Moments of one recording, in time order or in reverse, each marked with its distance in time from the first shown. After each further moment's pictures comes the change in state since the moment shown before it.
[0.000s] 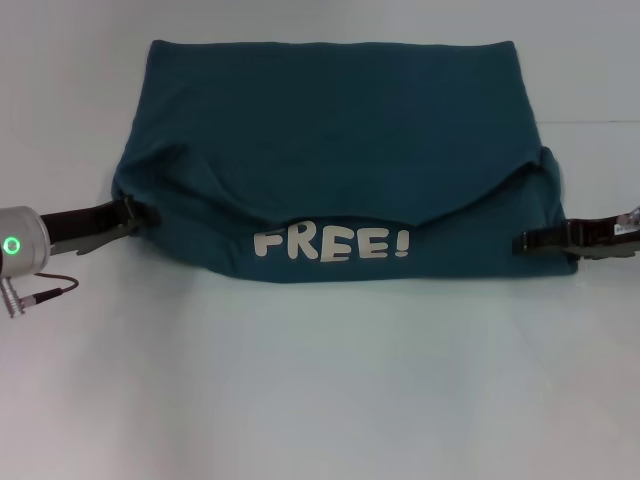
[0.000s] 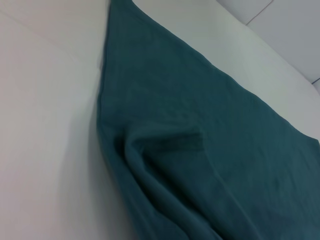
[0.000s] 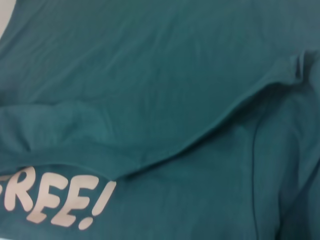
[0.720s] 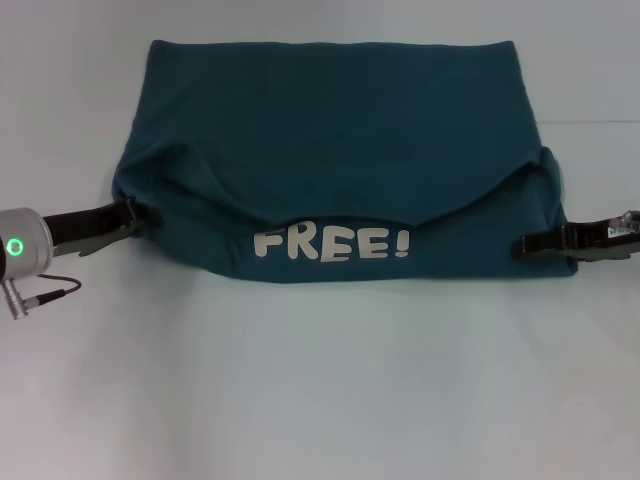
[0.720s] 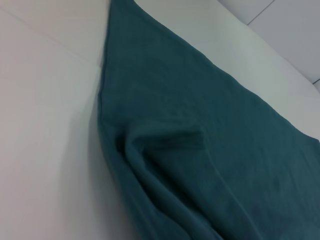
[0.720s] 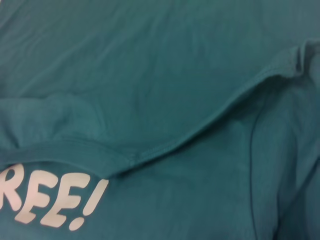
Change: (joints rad) left arm -0.001 -0.006 0.000 -0.001 0.000 -0.005 0.001; right arm 0.007 0.002 -0.044 0.017 0.000 0.039 0.027
